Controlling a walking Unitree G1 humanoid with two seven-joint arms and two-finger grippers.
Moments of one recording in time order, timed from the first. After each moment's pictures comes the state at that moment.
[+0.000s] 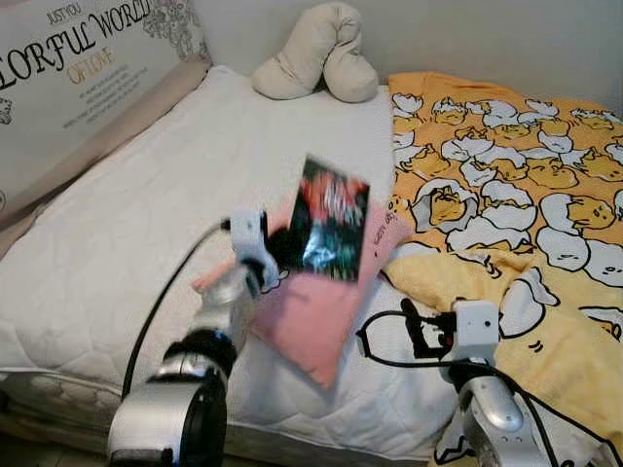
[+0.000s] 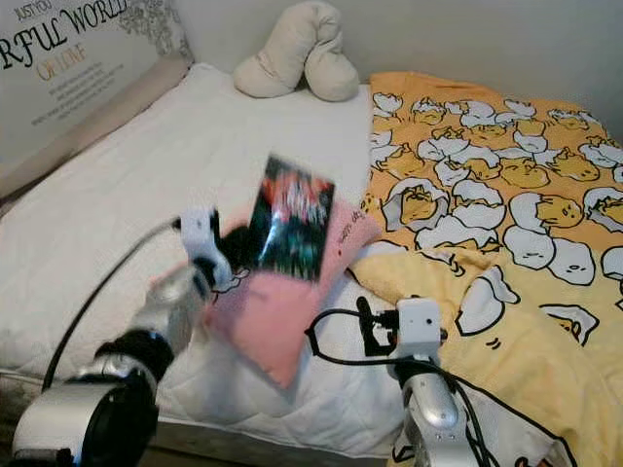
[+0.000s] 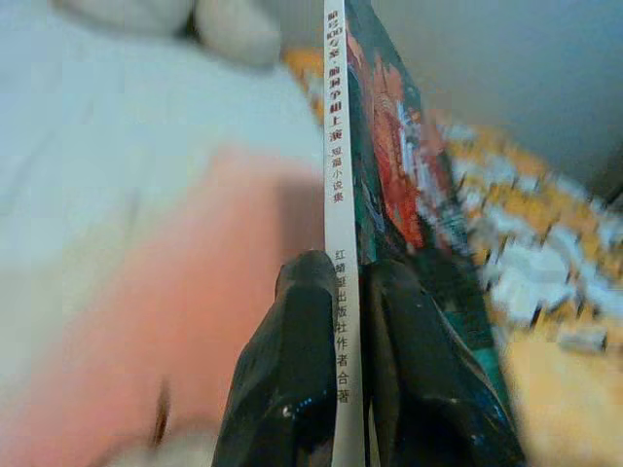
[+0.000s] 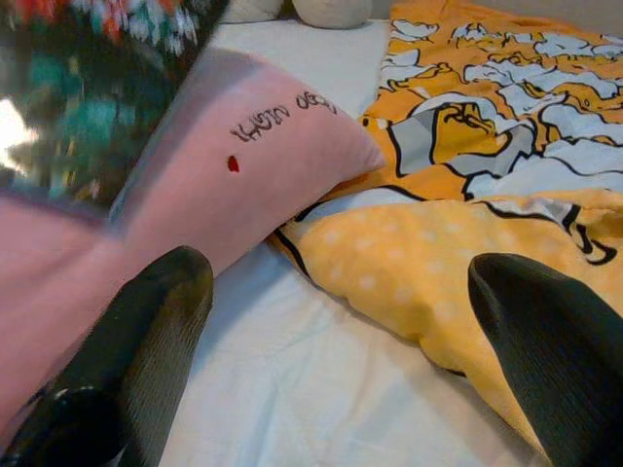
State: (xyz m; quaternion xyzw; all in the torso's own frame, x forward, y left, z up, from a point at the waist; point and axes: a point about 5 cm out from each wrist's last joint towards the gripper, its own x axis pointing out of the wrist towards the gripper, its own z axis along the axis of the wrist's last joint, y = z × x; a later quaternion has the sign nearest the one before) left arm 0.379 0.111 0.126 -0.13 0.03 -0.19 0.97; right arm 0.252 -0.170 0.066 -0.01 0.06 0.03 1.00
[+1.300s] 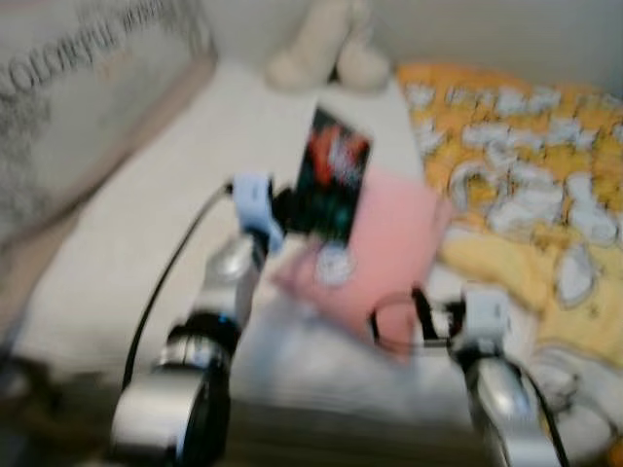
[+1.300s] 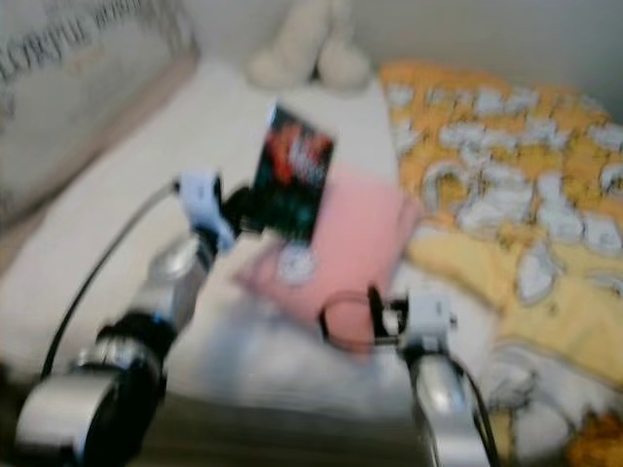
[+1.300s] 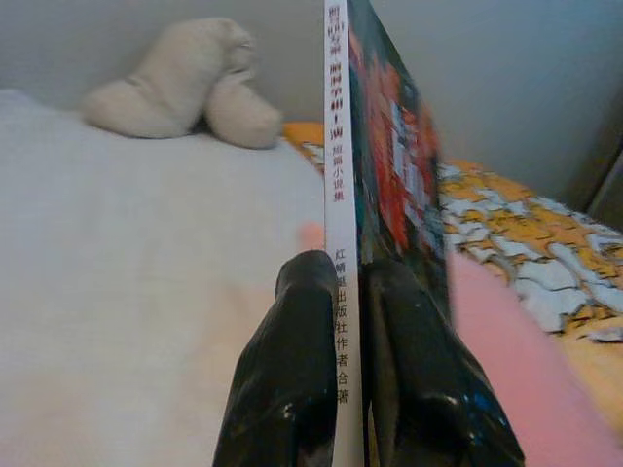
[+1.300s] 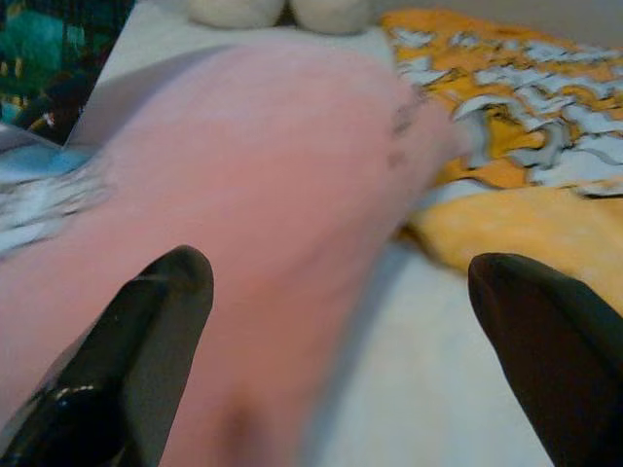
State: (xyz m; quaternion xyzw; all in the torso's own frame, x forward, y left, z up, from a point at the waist) left arm 0.386 0.109 0.154 -0.07 -0.03 -0.19 0.98; right arm 0.265 -0.175 0.073 -0.01 0.05 0.02 1.00
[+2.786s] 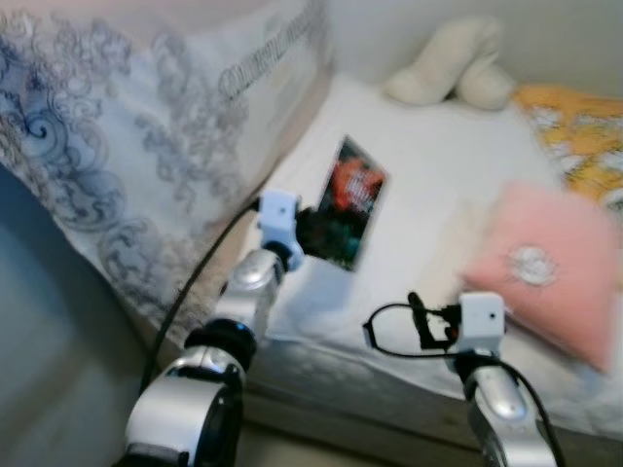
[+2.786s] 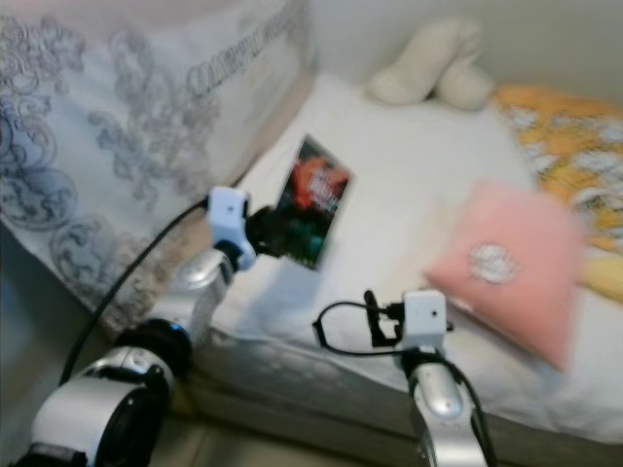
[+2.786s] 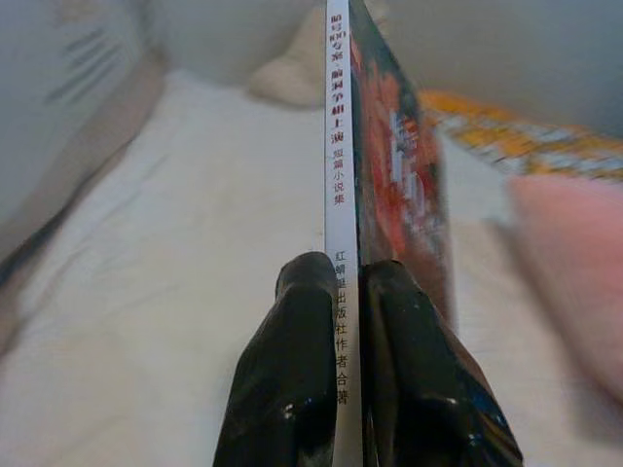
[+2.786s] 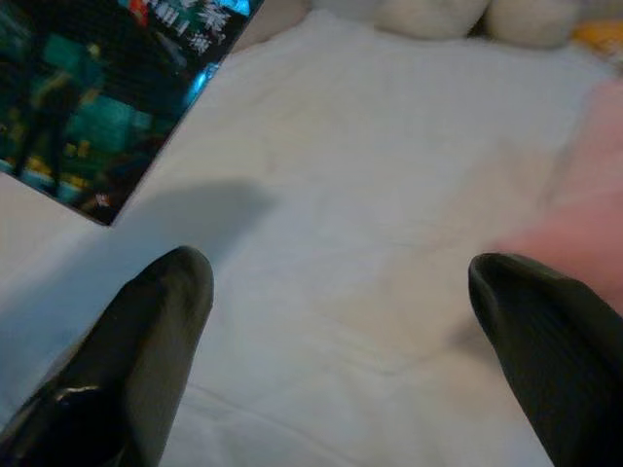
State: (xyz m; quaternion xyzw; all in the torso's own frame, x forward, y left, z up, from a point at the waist) left arm 0.378 0.083 0.134 -0.04 0.02 -0.22 0.98; right arm 0.261 -0.171 0.065 -0.01 0.06 0.03 1.00
